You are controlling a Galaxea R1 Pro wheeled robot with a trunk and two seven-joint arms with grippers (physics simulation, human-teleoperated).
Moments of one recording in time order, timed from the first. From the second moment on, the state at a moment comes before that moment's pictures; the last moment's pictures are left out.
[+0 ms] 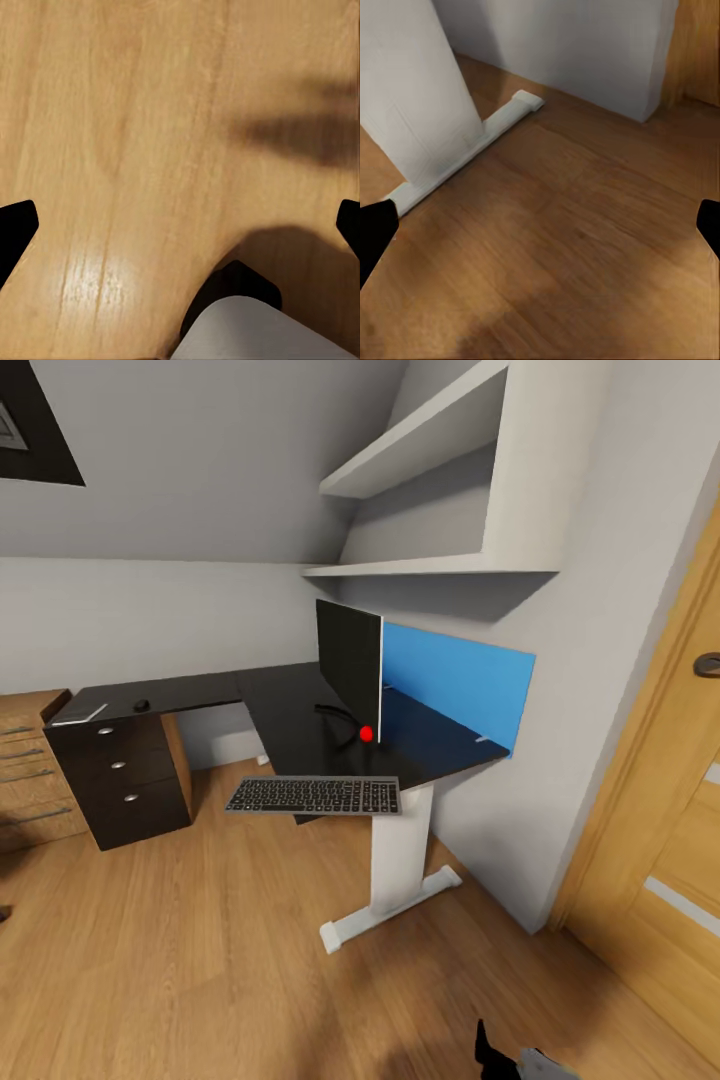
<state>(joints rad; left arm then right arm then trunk) 0.02 0.17 -0.12 -0.22 0.77 -0.35 -0.05 -0.22 0.02 0.15 -0.36 -0.47 -0.68 -0.10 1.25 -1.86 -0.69</state>
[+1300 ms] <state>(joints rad) 0.02 0.14 -0.12 -0.67 0.76 -0.11 0.30 -0.78 -0.27 -0.05 -0.73 -1.01 0.74 0.21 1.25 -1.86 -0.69</state>
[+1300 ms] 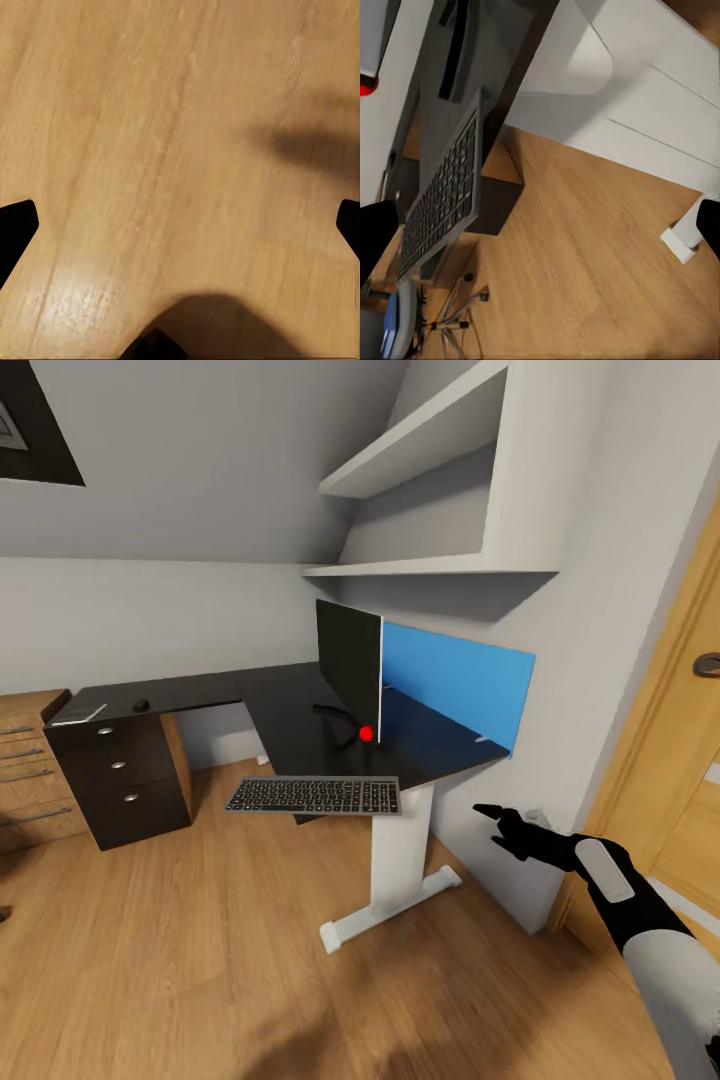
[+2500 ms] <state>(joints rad) 0.02 0.15 -0.14 -0.51 0.78 -0.26 0.30 -0.77 -0.16 -0.05 -0.68 -1.00 0.73 0.22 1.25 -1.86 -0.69</state>
